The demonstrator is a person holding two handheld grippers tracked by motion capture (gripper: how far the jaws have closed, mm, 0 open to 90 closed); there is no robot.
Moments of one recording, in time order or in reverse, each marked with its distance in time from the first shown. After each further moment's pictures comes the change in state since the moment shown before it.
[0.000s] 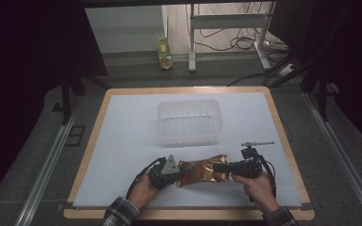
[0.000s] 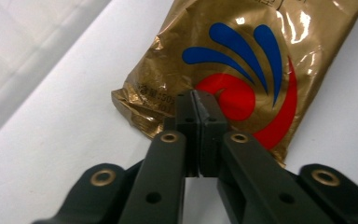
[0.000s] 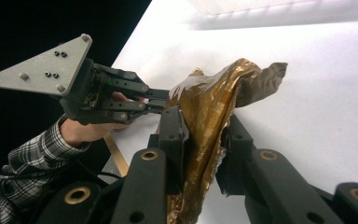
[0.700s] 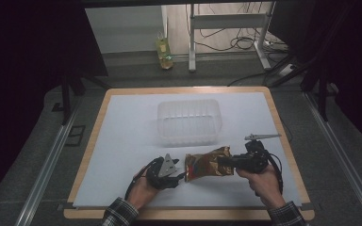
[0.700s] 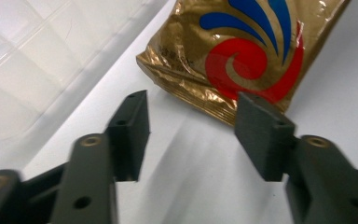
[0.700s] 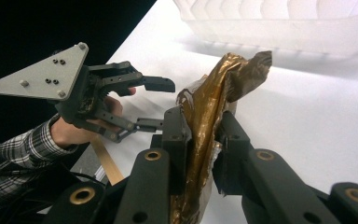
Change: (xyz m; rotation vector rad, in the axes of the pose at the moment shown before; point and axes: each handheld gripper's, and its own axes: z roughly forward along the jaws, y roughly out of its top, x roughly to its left) left arm -0.003 0.000 -0.011 -0.080 0.100 0.011; right arm 0.026 0.021 -0.022 -0.025 -0.093 -0.137
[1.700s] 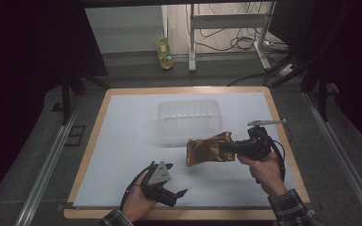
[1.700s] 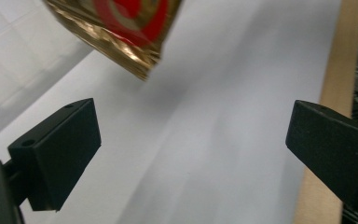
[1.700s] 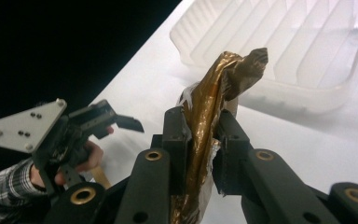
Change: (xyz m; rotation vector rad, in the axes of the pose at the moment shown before) left arm -0.023 -0.003 -0.033 -0.065 -0.126 -0.095; right arm 0.012 0.039 -0.014 -0.064 -0.027 -0.033
